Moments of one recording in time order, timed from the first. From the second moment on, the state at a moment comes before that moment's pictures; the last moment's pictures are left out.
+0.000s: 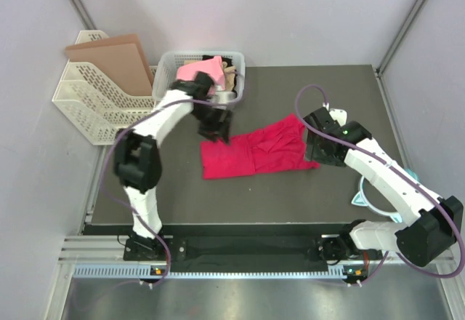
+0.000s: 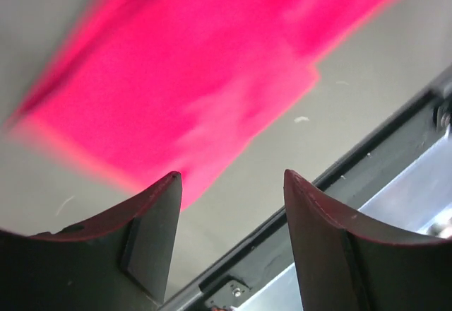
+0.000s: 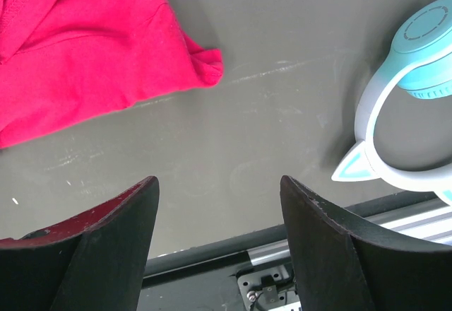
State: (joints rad) left arm -0.41 1.97 1.74 -1.08 0.48 0.02; right arm 0.54 1.24 1.14 -1.10 0.44 0.67
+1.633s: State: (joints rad) left arm -0.22 1.99 1.31 -0.78 0.58 0.05; right arm 0.58 1.22 1.13 -1.11 0.42 0.70
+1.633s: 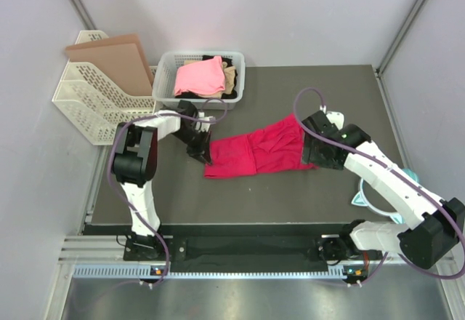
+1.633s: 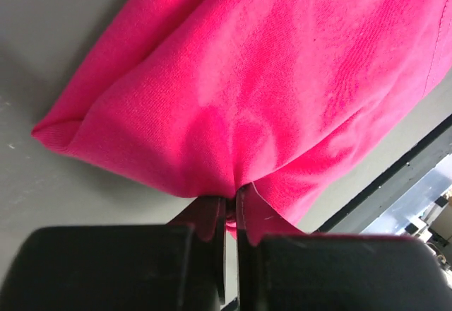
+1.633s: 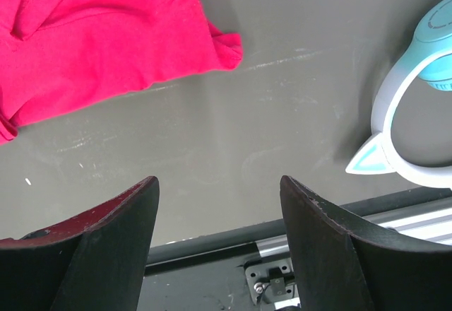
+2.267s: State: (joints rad) left arm 0.17 1.70 1.20 -0.97 0.40 0.34; right arm 0.59 1.22 1.13 -1.12 0.42 0.70
